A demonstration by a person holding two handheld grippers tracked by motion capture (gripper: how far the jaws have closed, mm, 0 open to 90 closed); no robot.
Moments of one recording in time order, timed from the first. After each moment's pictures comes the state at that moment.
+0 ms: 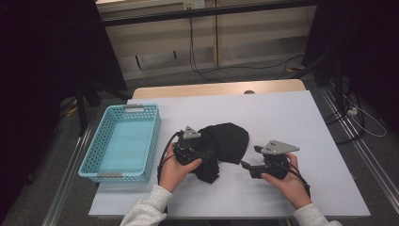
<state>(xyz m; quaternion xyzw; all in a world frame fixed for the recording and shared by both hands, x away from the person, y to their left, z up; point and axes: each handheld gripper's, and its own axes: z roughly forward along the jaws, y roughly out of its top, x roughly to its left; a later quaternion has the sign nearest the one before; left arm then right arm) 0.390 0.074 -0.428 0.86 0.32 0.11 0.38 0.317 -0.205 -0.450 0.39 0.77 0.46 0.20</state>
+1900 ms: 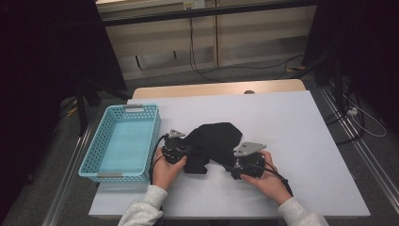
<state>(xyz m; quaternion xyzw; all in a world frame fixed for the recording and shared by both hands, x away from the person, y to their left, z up) 0.407 0.119 -0.448 0.82 0.43 0.09 0.38 0.337 -0.145 -0.460 0.34 0.84 0.39 0.18</state>
